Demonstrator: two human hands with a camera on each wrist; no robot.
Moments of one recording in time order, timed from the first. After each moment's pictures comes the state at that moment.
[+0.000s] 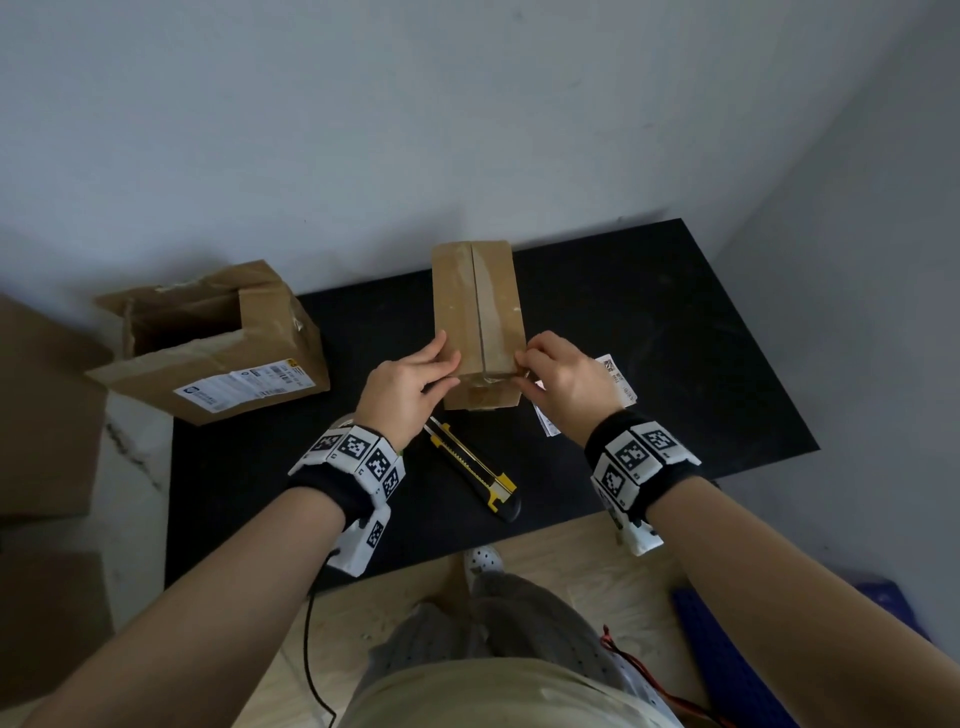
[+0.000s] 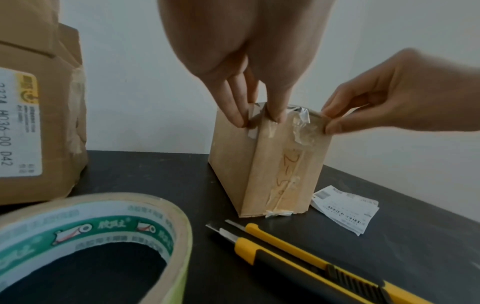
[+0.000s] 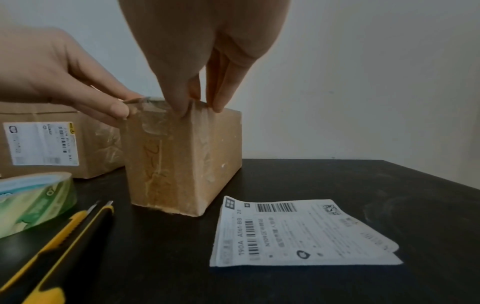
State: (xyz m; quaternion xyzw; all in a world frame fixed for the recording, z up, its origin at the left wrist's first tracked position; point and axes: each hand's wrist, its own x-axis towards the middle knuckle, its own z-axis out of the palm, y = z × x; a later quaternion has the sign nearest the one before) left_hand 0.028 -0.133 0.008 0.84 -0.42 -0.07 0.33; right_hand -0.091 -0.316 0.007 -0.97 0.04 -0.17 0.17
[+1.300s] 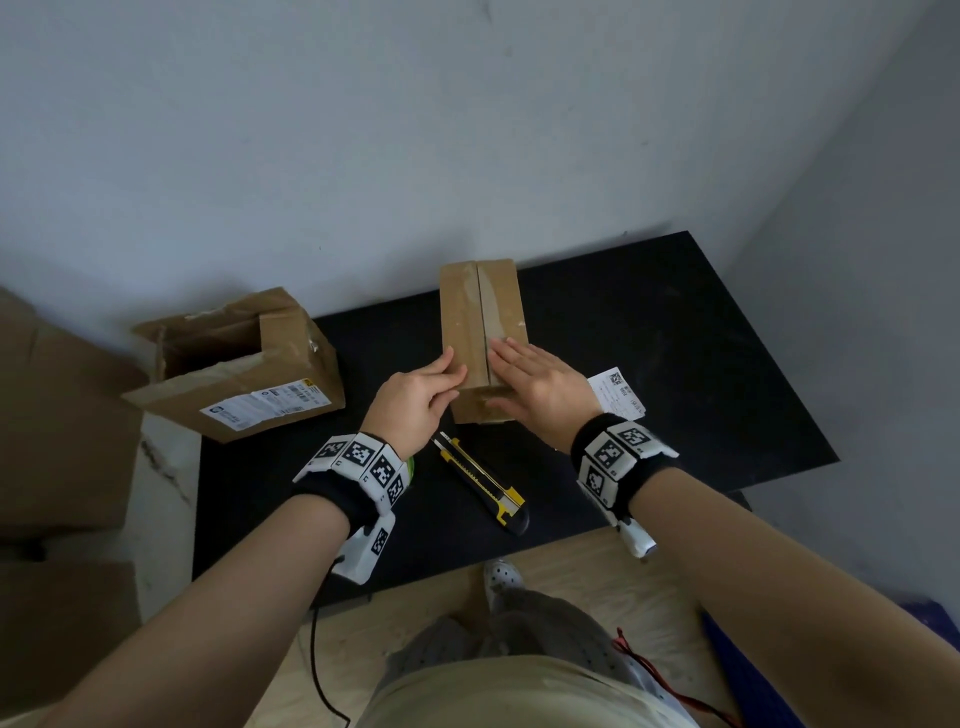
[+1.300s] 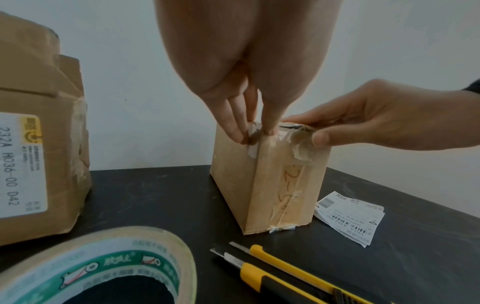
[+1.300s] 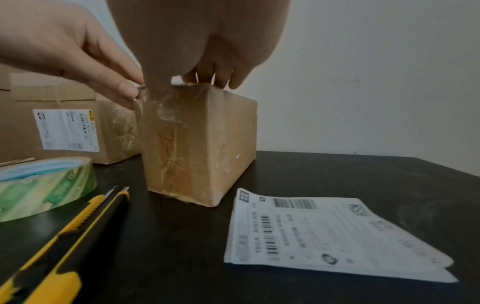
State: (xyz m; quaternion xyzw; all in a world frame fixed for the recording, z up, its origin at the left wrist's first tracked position) left_hand 0.028 -0.136 0.019 0.86 -0.41 -0.13 0.27; right_hand -0.076 -0.314 -0.001 -0.98 -0.02 -0.10 0.16
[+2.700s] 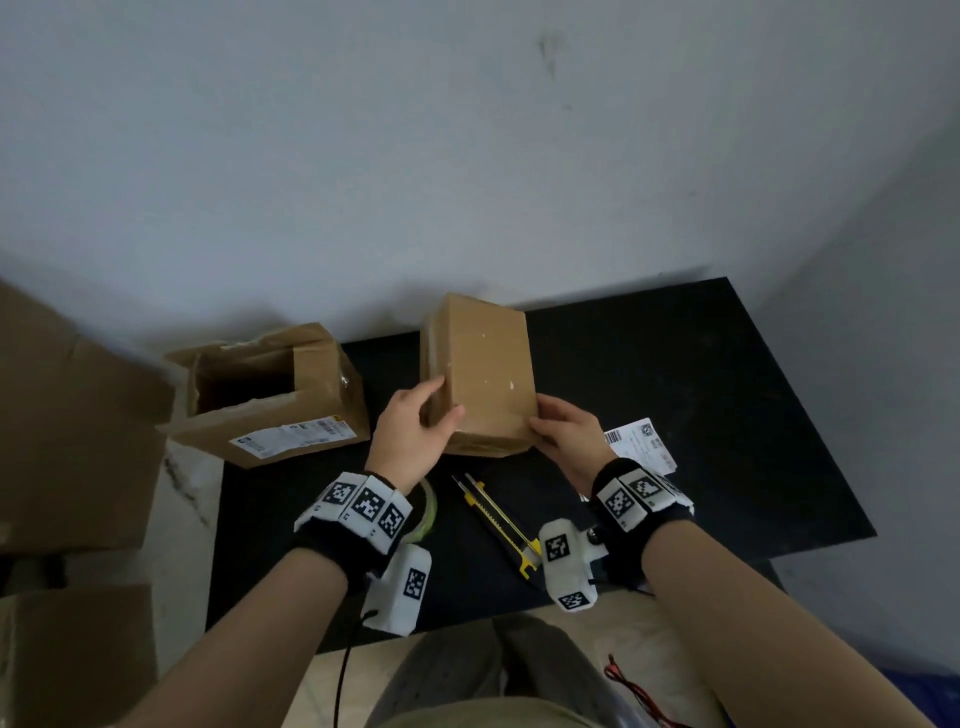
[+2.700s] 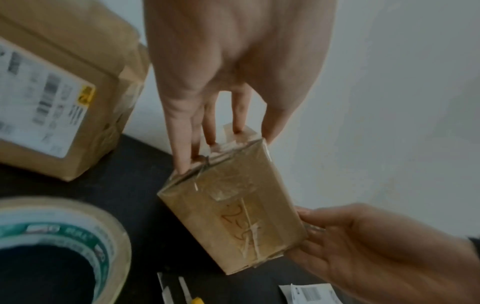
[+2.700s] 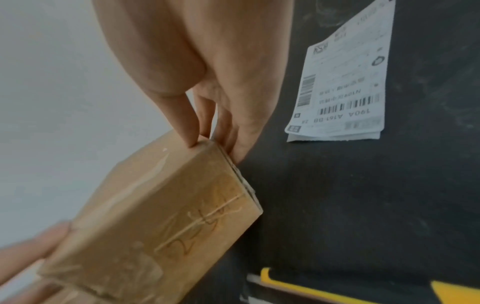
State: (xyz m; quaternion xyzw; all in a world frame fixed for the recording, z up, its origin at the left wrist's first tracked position) left_hand 0.054 -0.130 0.036 0.88 -0.15 -0.22 0.39; right_hand -0.040 -0.304 -0.005 -0.52 0.38 0.02 0.77
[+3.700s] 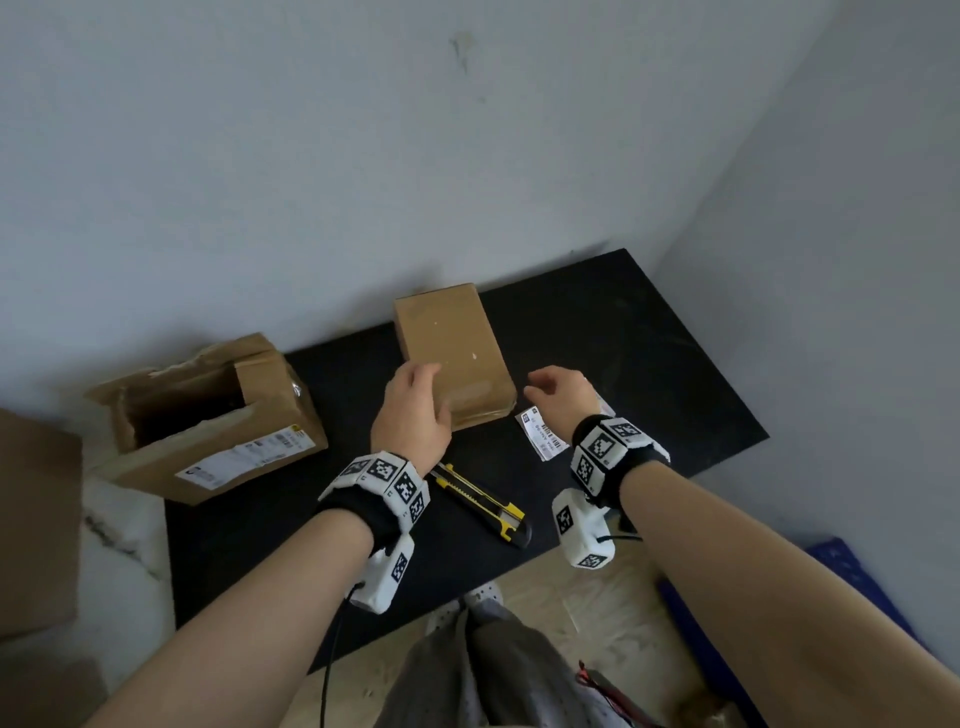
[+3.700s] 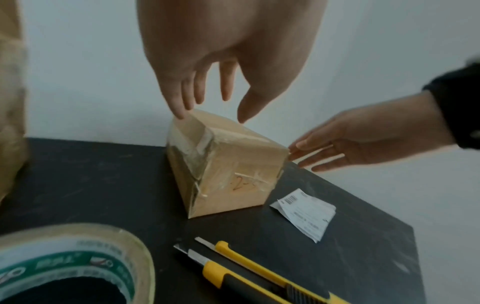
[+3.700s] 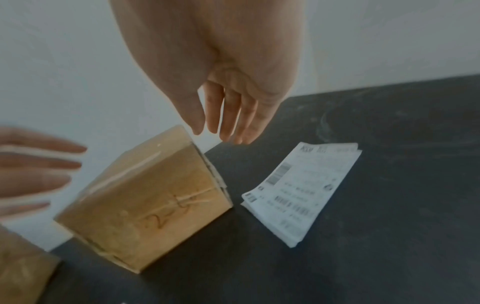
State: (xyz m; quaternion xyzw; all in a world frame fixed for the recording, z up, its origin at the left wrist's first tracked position) left_hand 0.038 -0.148 0.038 0.90 -0.34 -0.14 0.25; right_hand -0.069 -0.308 0.029 -0.78 0.46 0.00 0.42
